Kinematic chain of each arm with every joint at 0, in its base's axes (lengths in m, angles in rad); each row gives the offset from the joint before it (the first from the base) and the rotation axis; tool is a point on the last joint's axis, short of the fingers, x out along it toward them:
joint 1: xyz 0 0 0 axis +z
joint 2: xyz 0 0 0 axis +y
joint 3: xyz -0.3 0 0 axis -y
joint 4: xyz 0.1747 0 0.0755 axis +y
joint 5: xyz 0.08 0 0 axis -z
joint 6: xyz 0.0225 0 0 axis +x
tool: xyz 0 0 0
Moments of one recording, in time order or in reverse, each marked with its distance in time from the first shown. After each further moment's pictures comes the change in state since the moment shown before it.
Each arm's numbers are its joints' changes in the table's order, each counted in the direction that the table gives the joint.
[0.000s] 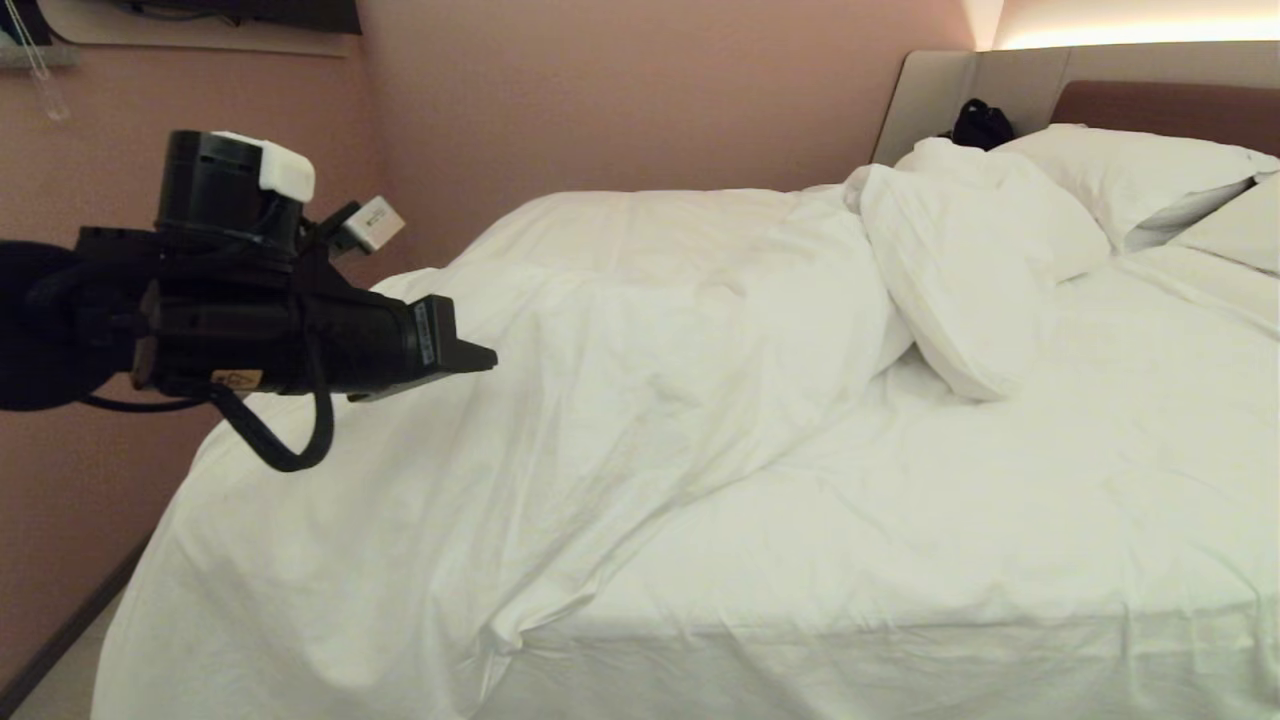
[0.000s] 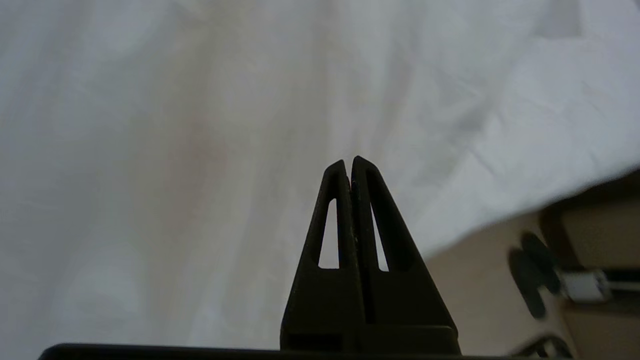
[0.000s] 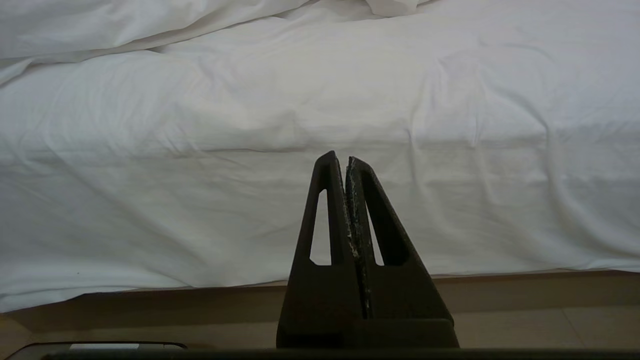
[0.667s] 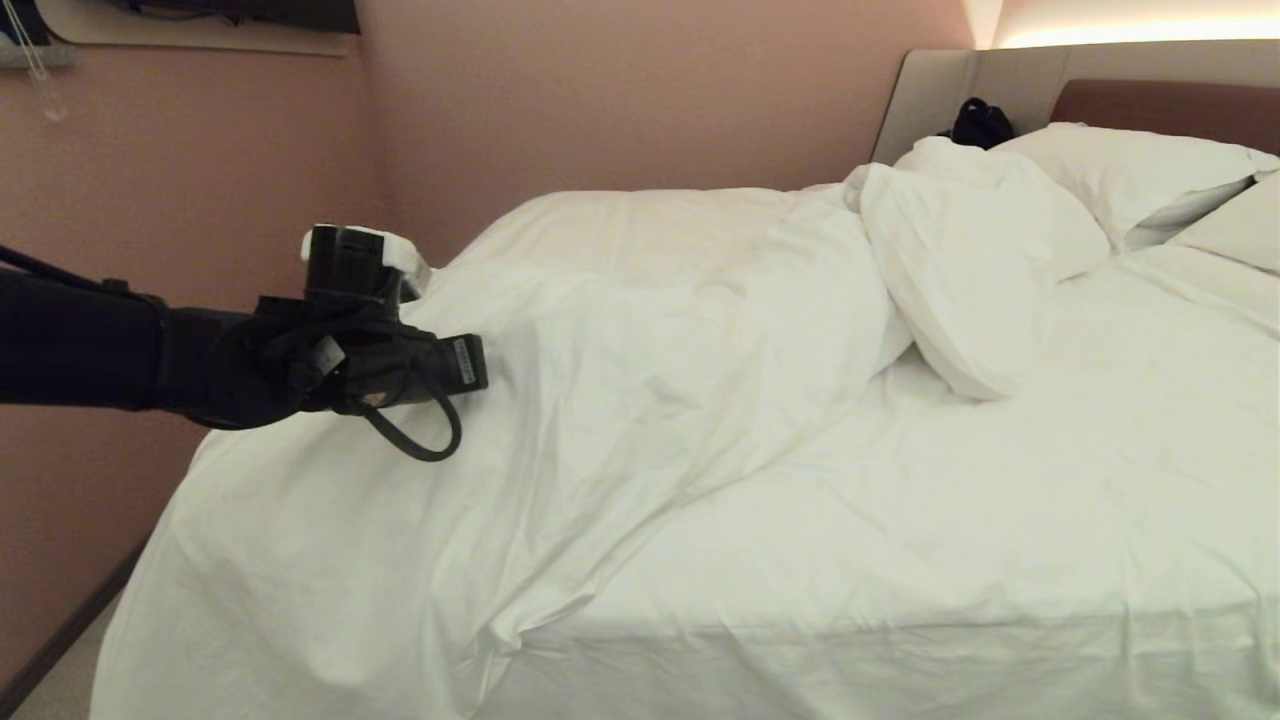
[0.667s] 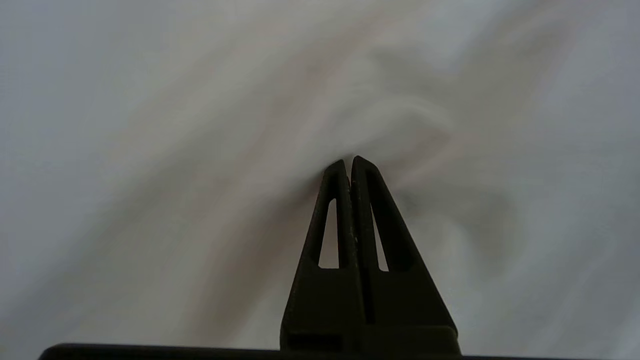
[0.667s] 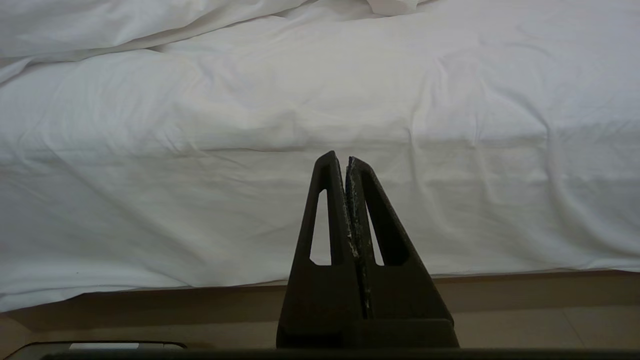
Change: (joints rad) left arm 0.053 0.243 0.026 -0.205 -0.352 0.065; right arm 0.000 0.000 0.000 0.000 0.000 -0.001
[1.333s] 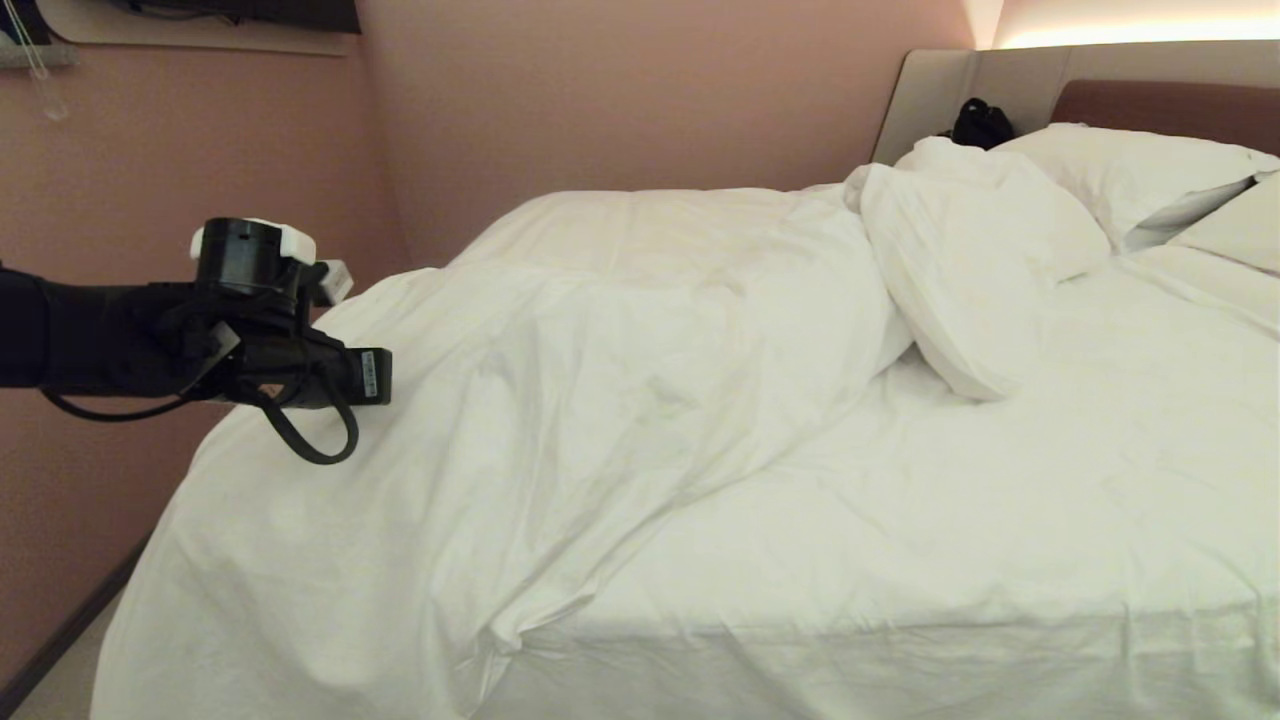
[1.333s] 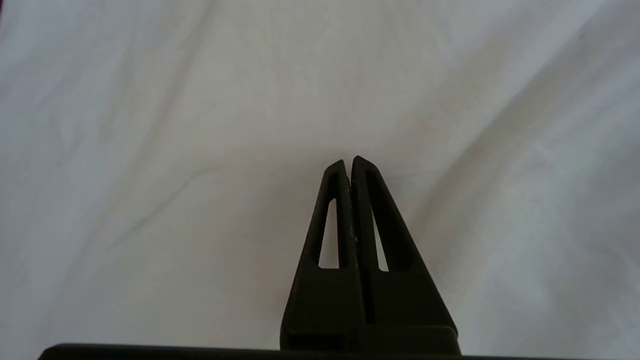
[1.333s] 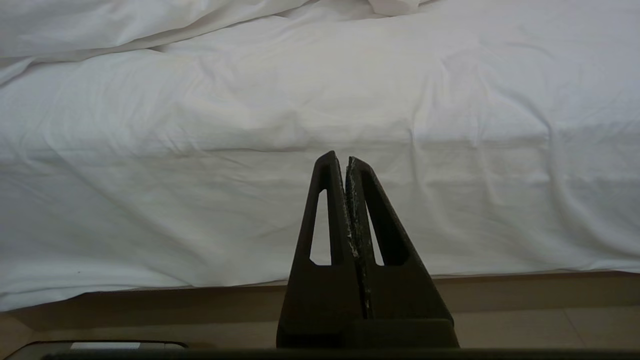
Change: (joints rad) left arm 0.190 -0.030 0.022 0.170 0.013 0.216; right arm 0.000 0.000 0.000 0.000 -0.001 0.001
